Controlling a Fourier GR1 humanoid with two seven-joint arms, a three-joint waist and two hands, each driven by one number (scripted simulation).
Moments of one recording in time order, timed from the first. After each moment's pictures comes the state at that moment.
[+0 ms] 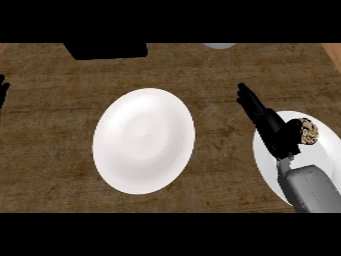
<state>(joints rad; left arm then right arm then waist) -0.30 0.62 -0.04 -1.28 0.35 0.36 0.16 -0.28 -0.28 0.24 -1.39 -0.18 0.01 0.03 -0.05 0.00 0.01</state>
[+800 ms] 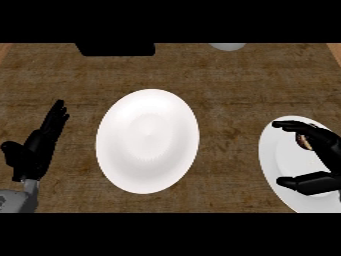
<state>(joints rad) -0.11 0.45 -0.20 -1.34 0.31 0.18 -0.12 -0.12 -0.53 0.12 -1.37 -0.12 0.37 -0.65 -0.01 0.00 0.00</state>
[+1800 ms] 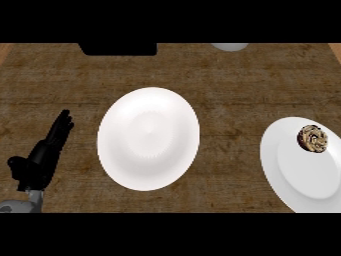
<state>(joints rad) -0.05 0.40 -0.18 -1.32 0.25 0.13 -0.18 -0.06 -0.86 0.00 -1.21 0.25 0.24 -0.82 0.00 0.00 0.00</state>
